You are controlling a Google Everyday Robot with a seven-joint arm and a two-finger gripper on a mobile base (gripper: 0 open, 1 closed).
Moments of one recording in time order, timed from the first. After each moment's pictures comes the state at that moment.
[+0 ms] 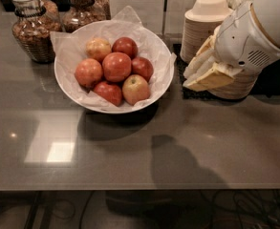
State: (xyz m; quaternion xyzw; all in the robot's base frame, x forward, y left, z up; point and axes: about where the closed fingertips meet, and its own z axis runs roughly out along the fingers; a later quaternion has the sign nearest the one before) arm 0.463 -0.121 0.969 -0.65 0.70 0.06 0.29
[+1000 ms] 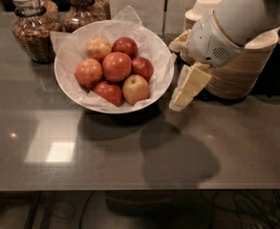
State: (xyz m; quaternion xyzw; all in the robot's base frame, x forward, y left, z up) arm 0.507 -0.089 0.942 -0.66 0.69 0.10 0.28
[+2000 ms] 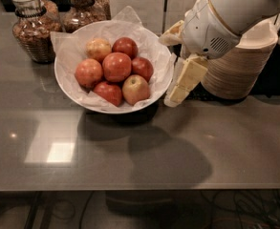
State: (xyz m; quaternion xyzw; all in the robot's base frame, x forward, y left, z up) arm 0.497 -0.066 0.964 -0.70 0.65 0.11 0.28
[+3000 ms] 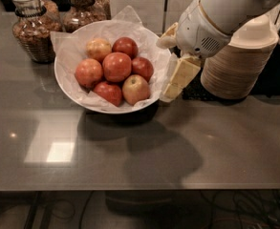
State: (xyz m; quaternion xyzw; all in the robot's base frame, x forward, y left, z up) arm 0.515 -0.067 0.953 -0.69 0.66 0.09 0.27
